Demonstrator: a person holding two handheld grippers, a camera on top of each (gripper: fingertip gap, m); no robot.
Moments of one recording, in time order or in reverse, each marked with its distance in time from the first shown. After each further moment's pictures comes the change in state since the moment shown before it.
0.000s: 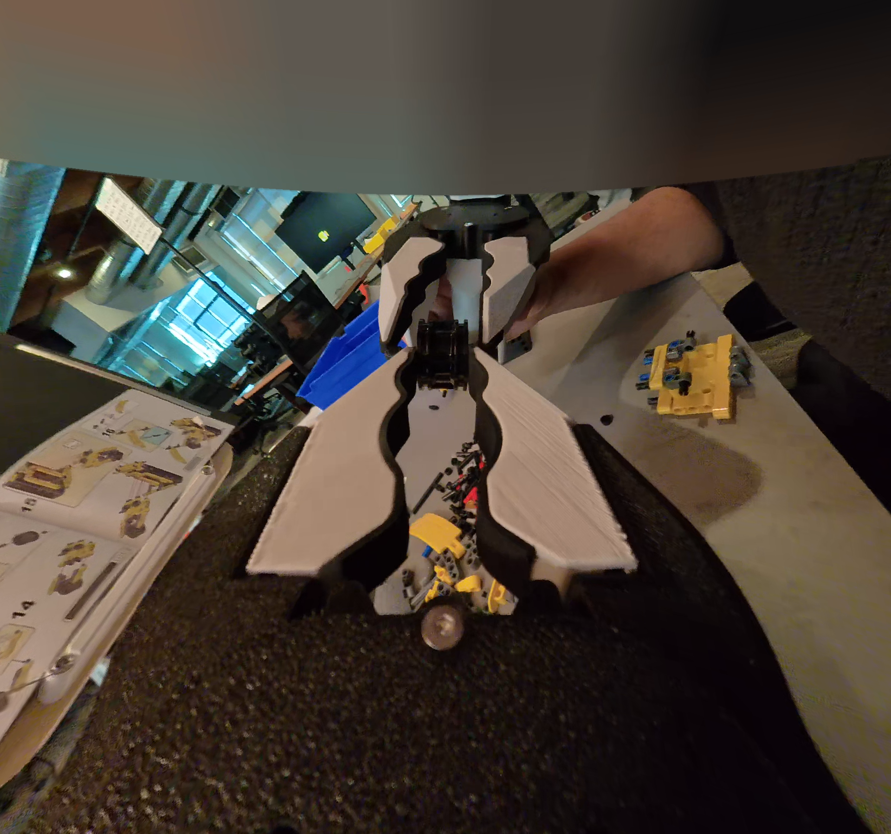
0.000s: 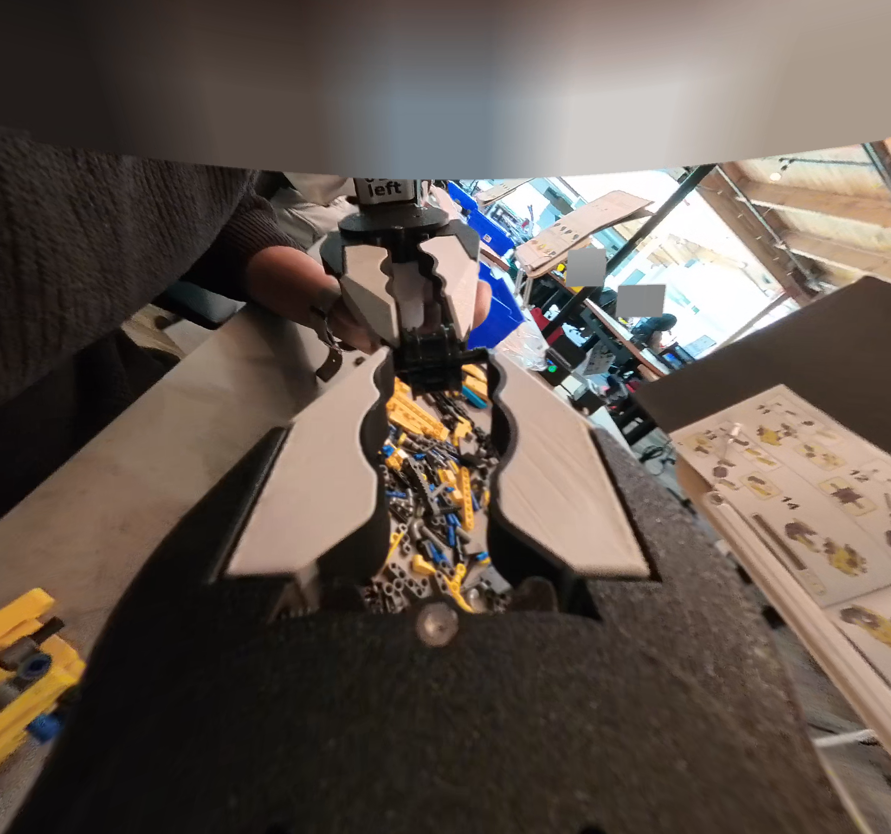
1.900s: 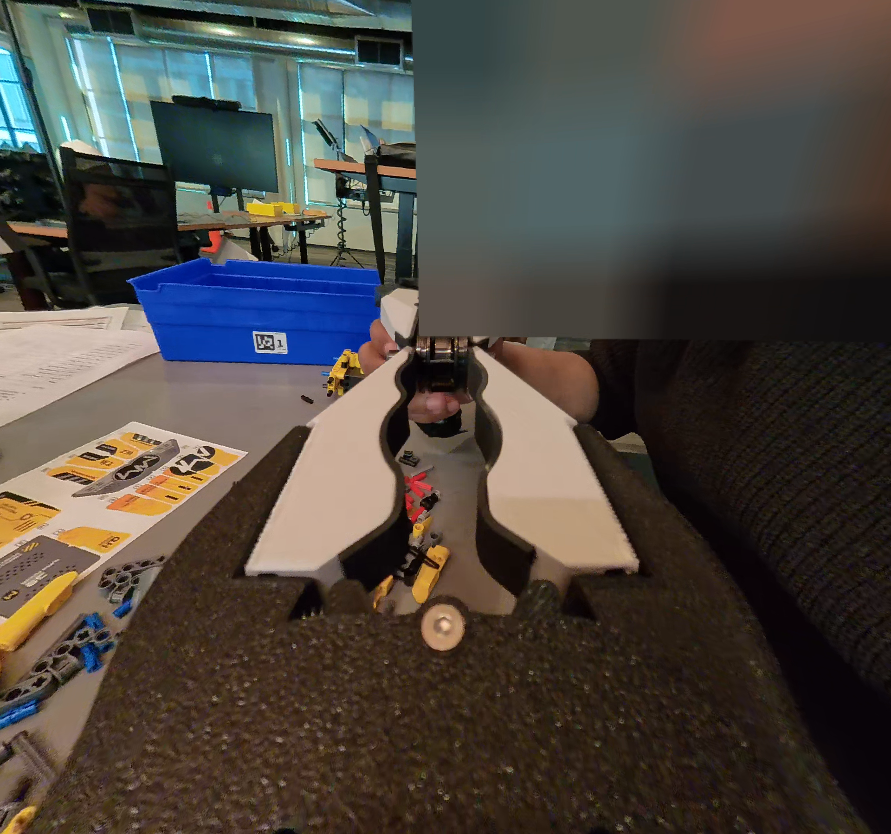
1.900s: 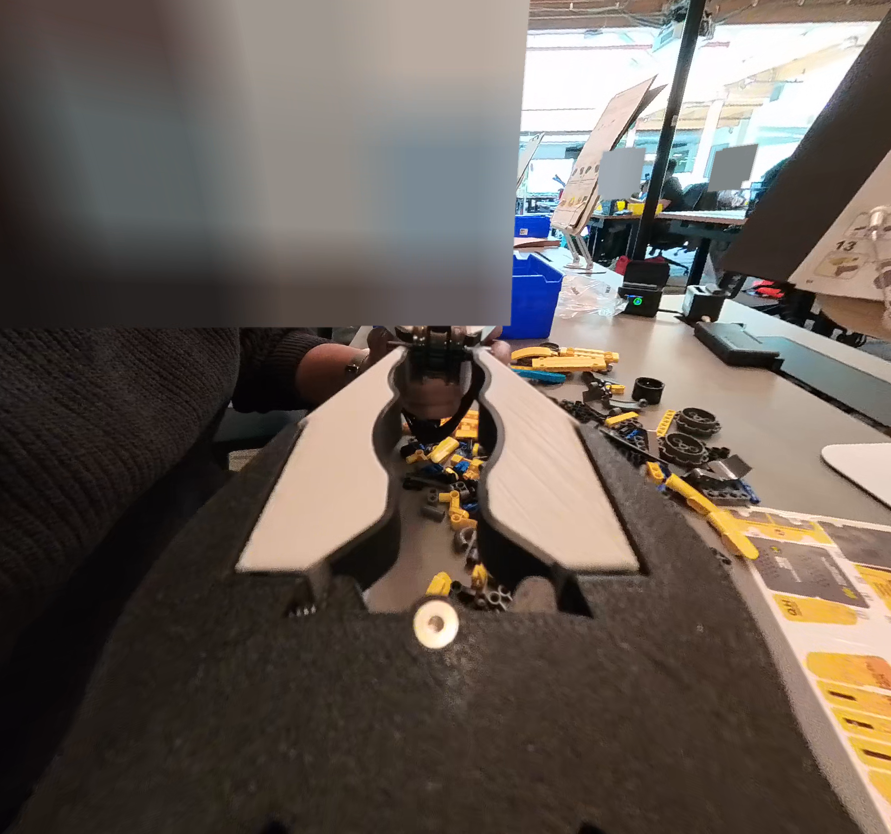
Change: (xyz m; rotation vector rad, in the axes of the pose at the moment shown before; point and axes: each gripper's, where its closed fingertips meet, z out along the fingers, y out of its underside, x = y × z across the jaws) left arm -0.037 0.024 0.000 0.163 0.120 -0.782; right arm 0.032 0.025 -0.002 0.093 0.005 0.633
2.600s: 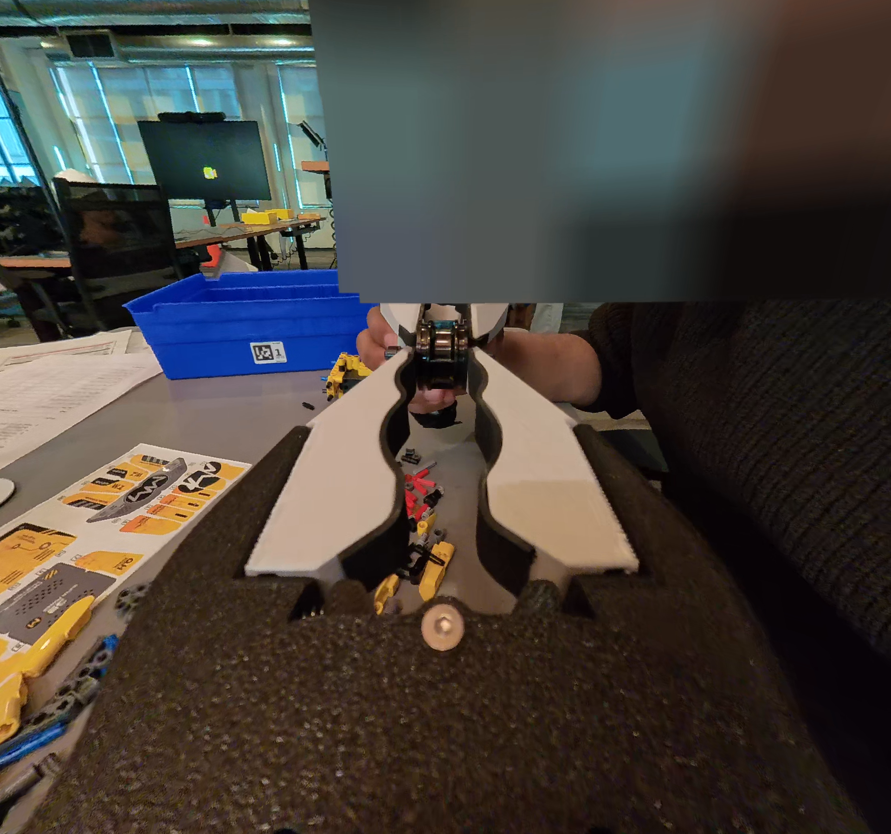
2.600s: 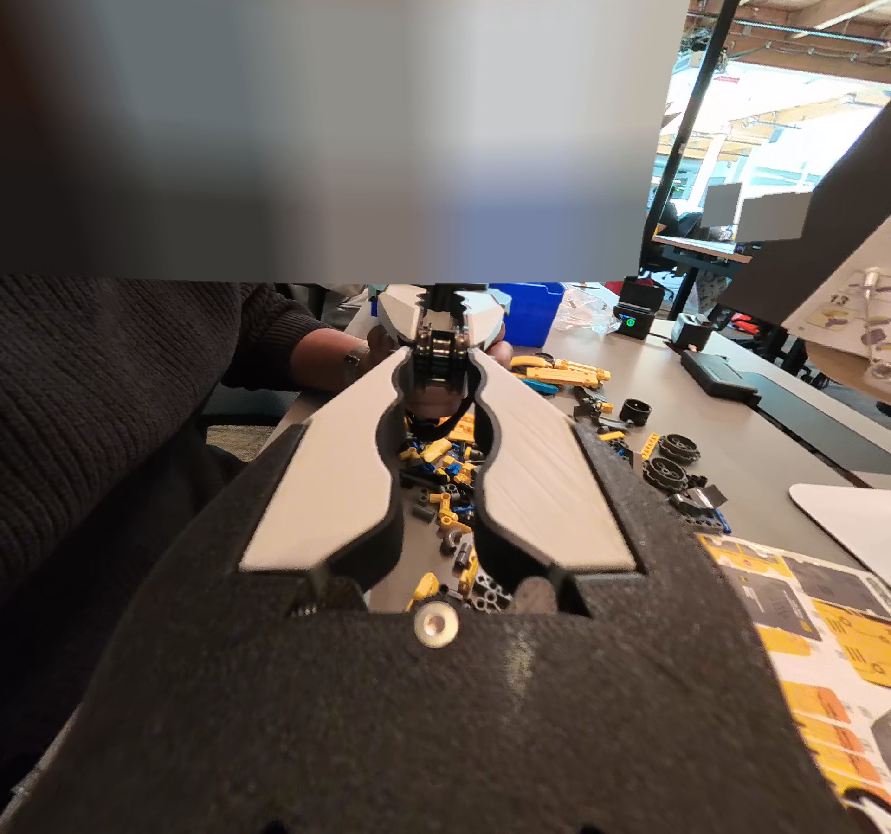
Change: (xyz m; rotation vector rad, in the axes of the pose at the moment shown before) left arm 0.011 0.002 0.002 -0.025 0.024 0.096; right arm -0.012 -0.002 0.002 -0.019 -0.018 -0.125
